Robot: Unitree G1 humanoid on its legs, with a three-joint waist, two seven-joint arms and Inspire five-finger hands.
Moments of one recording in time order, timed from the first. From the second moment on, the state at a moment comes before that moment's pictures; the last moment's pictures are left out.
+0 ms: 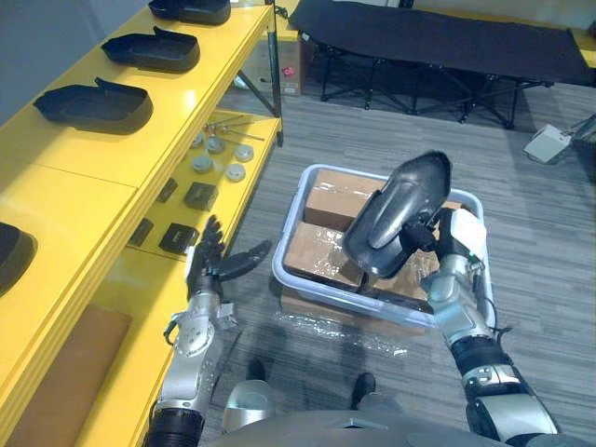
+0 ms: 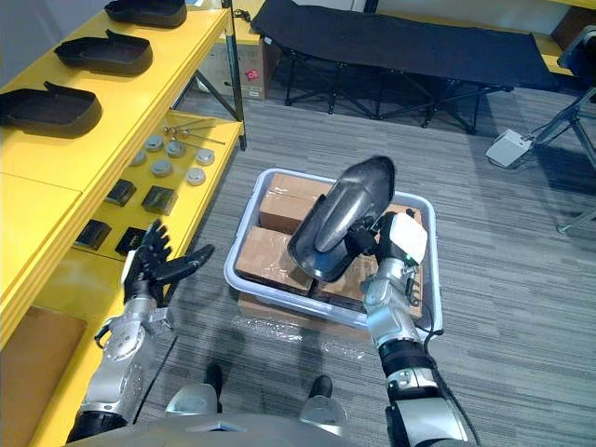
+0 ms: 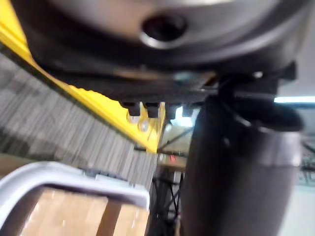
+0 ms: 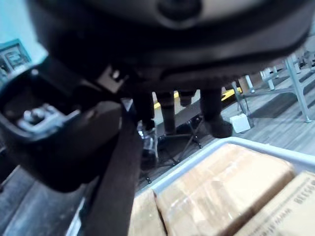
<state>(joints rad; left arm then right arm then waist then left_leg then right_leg) 0.09 0.14 -0.06 0.07 -0.30 0.00 0.11 -0.32 -0.31 0.04 0.53 -0.63 0.19 -0.44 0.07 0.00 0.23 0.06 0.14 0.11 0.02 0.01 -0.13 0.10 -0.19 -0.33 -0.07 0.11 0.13</state>
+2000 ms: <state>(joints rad) -0.41 0.25 -0.26 0.41 -0.67 0.14 -0.14 -0.66 -0.38 0.42 0.45 -0.72 -0.09 -0.37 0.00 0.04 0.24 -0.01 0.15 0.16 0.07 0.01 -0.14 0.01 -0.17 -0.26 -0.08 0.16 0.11</state>
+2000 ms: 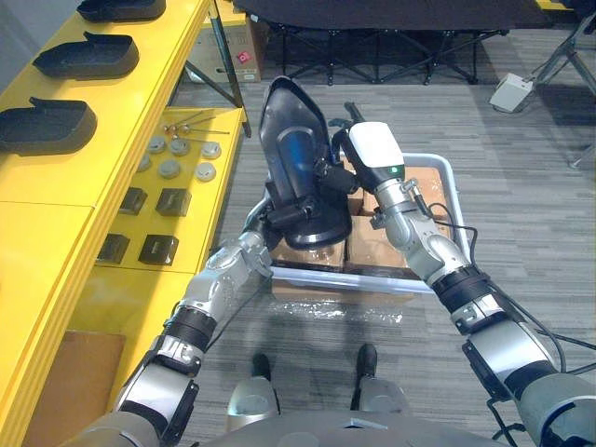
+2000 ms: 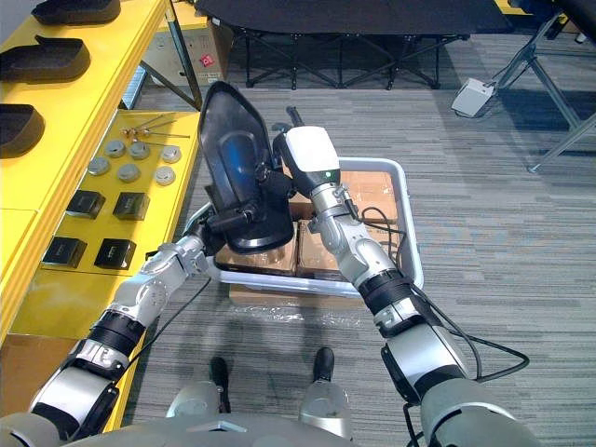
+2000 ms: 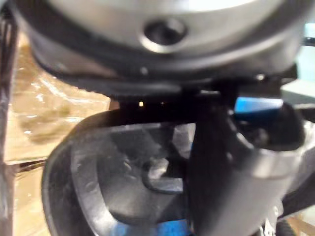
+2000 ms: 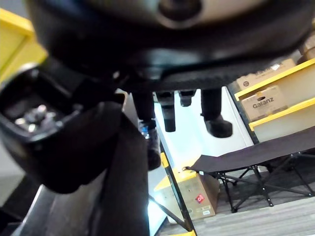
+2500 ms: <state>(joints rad) -0.33 0.18 -0.26 0.36 -0.69 -0.04 -0.17 -0.47 -0.27 0.29 0.24 -0.56 -0.11 -0.47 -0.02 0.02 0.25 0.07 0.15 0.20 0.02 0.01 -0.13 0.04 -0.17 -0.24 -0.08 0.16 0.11</state>
